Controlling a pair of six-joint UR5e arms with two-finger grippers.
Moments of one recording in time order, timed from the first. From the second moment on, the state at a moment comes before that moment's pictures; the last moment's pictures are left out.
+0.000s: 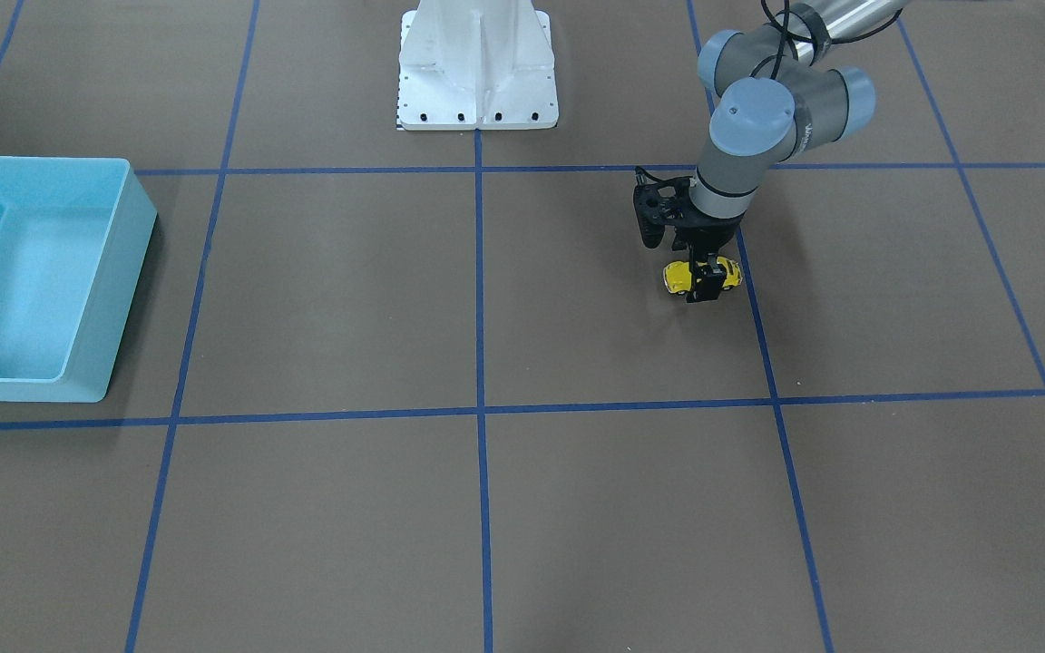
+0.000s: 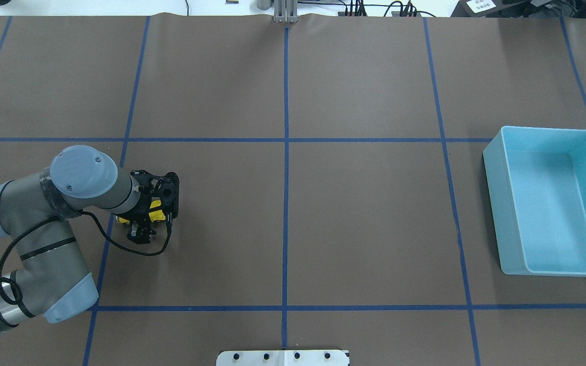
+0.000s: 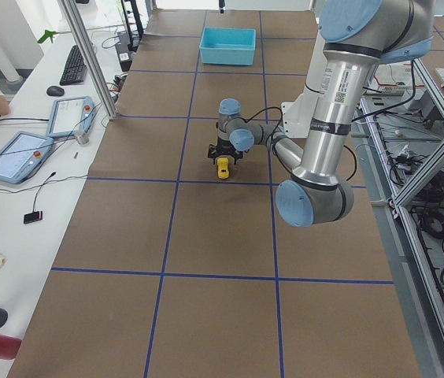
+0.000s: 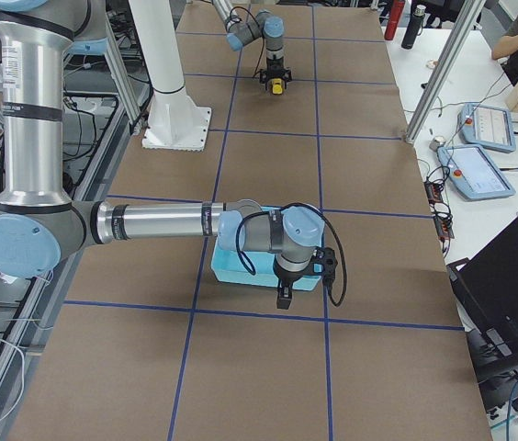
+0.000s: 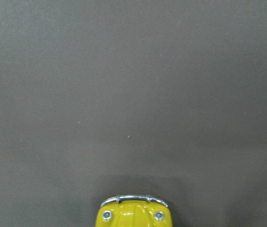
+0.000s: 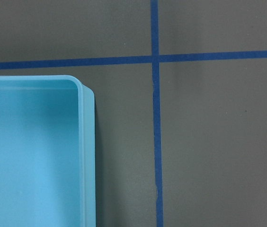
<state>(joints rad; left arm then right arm) -0.56 -1.86 -1.76 -1.83 -1.87 0.35 1.49 -1.64 1.70 -1.65 2.36 0.09</state>
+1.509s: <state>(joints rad) -0.58 -1.89 -1.75 -1.80 -1.91 0.30 1.49 -1.64 1.70 -1.65 2.36 0.09</state>
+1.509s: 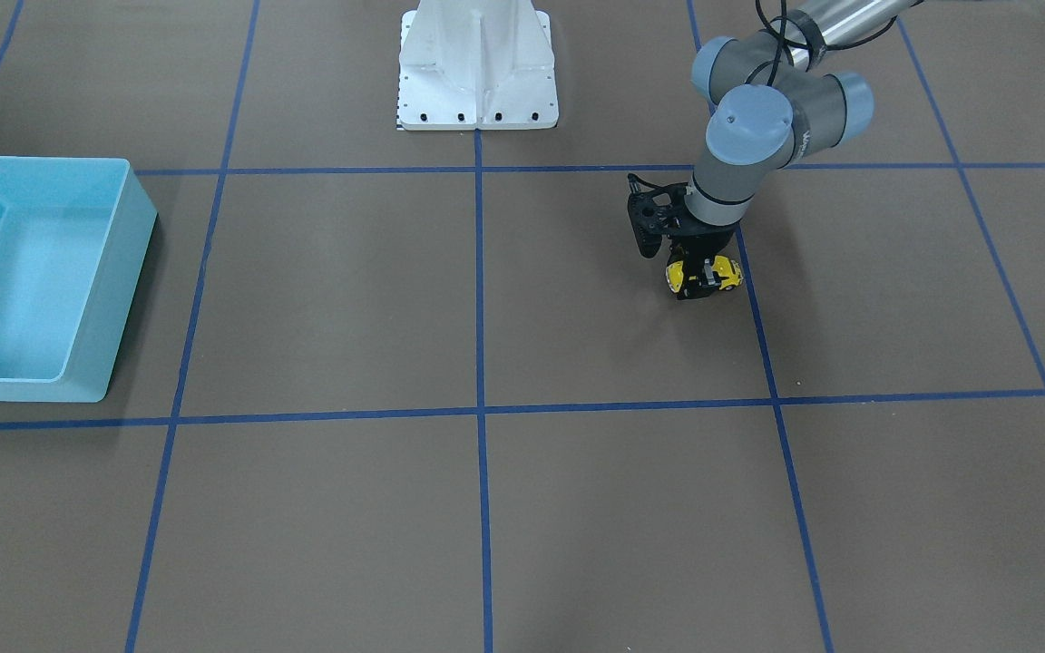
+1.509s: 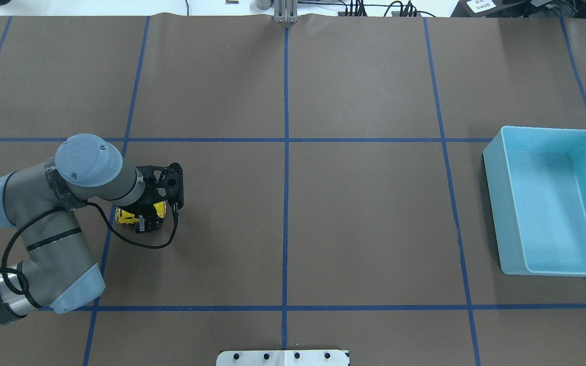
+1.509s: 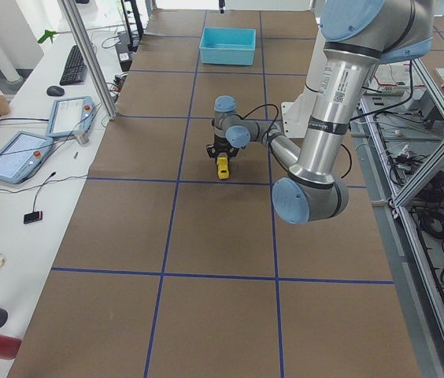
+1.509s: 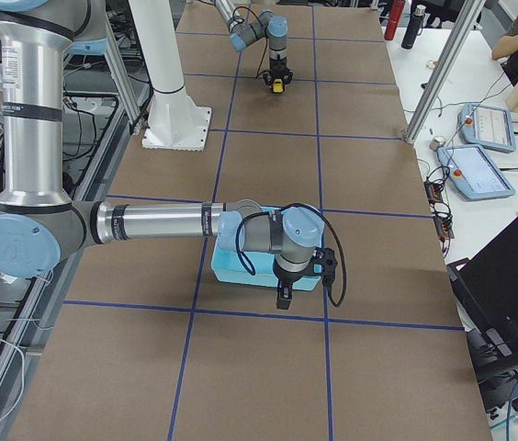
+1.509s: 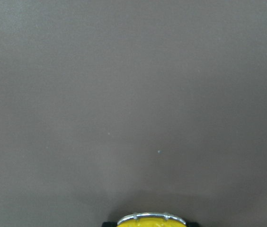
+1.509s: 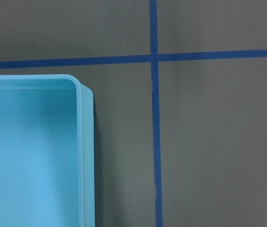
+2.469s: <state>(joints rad) -0.58 -1.89 -1.81 -1.80 -1.90 0.46 1.49 -1.64 1.70 -1.65 2.36 0.09</state>
